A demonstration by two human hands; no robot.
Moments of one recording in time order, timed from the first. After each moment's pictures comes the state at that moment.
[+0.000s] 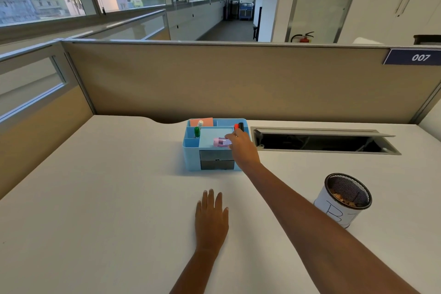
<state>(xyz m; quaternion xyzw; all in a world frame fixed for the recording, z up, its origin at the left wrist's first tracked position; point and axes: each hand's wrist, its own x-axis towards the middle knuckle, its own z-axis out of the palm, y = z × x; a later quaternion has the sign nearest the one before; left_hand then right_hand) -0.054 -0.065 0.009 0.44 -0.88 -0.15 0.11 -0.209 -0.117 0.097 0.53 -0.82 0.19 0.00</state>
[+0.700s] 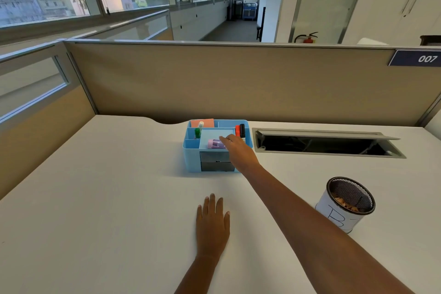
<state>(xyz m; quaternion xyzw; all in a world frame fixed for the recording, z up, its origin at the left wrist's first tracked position) -0.055 -0.063 0.007 0.46 -0.88 -0.14 0.06 -0.210 -0.121 0.092 0.60 -0.79 0.15 -0.03</state>
